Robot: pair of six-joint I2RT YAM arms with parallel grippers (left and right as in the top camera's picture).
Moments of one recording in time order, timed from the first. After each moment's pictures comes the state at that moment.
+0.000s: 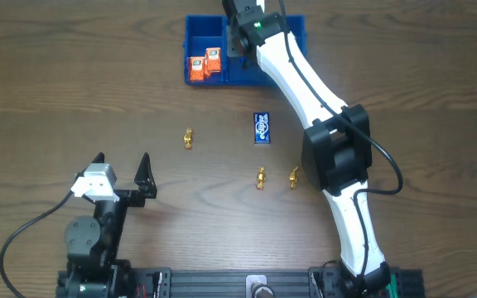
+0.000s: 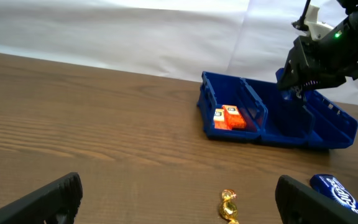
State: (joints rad) left arm -0.07 0.01 0.02 -0.12 0.05 -0.19; right arm 0.46 2.37 2.21 -0.84 0.22 0.38
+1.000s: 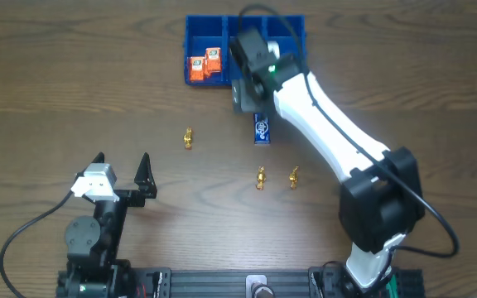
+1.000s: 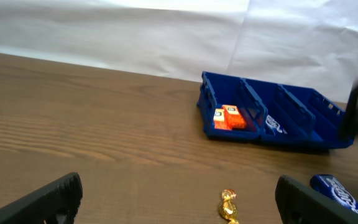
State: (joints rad) left arm -0.07 0.01 0.02 -0.12 0.05 -0.19; right arm 0.53 1.92 1.53 -0.90 0.17 0.48
